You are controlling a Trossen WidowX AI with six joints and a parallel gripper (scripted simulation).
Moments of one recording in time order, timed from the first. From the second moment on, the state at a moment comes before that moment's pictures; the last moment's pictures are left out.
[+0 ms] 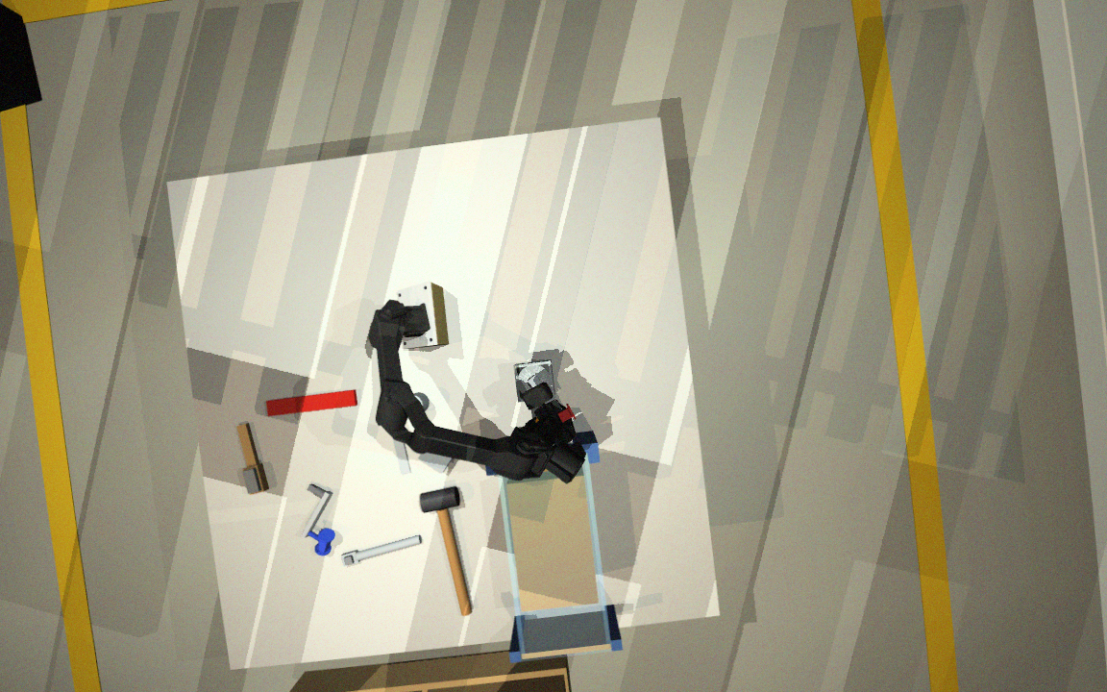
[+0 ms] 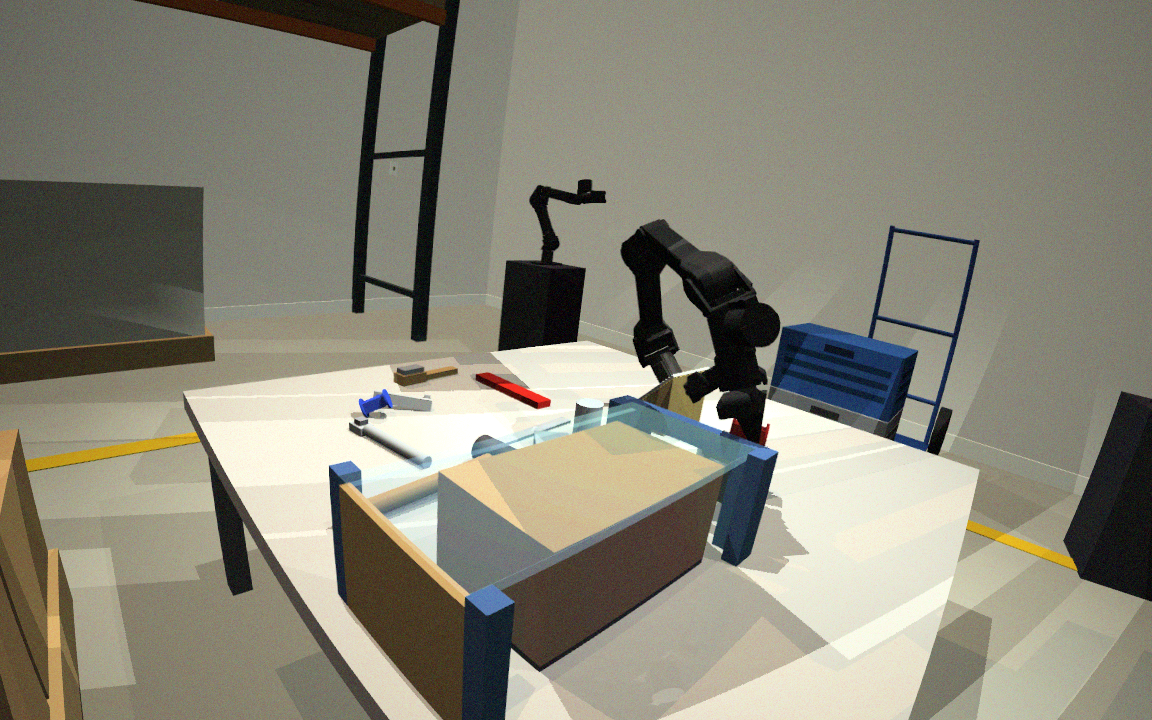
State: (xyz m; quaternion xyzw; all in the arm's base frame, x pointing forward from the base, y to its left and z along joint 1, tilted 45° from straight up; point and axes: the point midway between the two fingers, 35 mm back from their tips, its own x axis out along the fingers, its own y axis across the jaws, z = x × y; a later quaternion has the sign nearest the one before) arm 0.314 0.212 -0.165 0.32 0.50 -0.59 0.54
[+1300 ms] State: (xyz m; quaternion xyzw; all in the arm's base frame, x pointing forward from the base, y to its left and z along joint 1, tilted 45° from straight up) arm 0.285 0.240 -0.187 0.33 0.50 -0.59 0.55
